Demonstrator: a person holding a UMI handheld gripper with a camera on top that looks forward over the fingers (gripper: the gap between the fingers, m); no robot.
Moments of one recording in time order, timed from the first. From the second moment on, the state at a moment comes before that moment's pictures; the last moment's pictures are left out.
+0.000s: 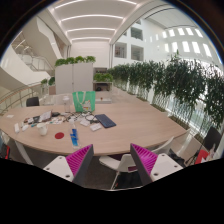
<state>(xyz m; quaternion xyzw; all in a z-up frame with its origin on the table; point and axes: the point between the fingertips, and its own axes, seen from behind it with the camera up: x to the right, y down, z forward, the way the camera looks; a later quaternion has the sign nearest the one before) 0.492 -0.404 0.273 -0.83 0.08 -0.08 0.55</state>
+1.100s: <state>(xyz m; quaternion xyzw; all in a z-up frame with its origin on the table) 0.325 -0.040 0.059 -0.79 0.09 -0.07 0.61</state>
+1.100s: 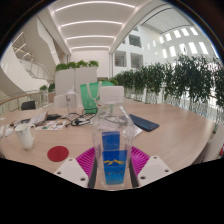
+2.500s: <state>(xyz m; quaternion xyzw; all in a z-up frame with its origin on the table) 0.070 0.112 0.197 -0.41 -0.65 -0.62 0.17</state>
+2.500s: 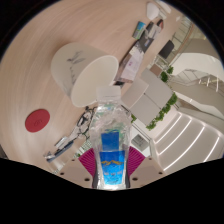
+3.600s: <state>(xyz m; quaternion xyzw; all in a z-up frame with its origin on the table) 0.128 0.063 0.045 -0.84 -0.01 0.04 0.54</state>
